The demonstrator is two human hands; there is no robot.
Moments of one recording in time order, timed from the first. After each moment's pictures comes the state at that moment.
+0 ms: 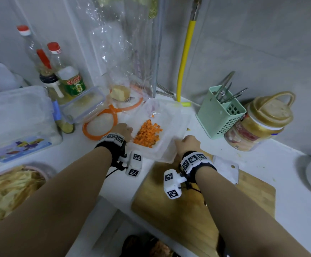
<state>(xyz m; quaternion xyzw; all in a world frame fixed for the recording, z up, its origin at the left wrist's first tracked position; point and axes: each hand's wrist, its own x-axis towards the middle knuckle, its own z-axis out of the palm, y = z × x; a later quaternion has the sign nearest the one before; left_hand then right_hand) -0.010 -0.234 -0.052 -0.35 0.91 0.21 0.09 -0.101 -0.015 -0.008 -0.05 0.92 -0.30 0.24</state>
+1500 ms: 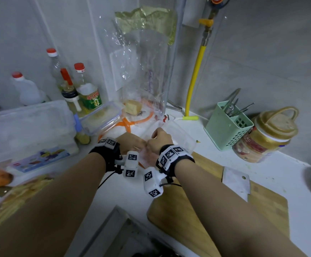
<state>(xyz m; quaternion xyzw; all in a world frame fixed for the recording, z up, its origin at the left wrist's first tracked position) 0.033 -0.245 0.013 -0.32 0.76 0.56 0.13 -0.040 -0.123 0.035 -0.22 0.88 -0.32 0.26</state>
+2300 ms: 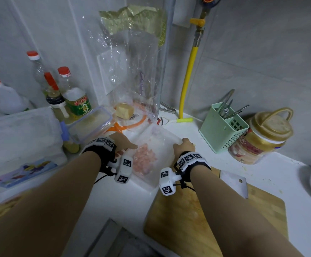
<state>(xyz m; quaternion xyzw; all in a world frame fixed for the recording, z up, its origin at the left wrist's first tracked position) 0.009 -0.277 0.012 -0.40 0.79 0.43 0.19 -0.107 -0.075 0.003 -0.03 0.93 -0.29 0.24</state>
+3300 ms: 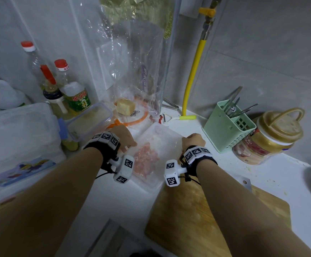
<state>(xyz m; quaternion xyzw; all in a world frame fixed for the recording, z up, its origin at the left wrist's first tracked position) -0.007 -0.281 0.017 -0.32 0.88 0.28 0.19 -0.142 -0.080 -0.006 0.02 0.94 -0.28 0.19</state>
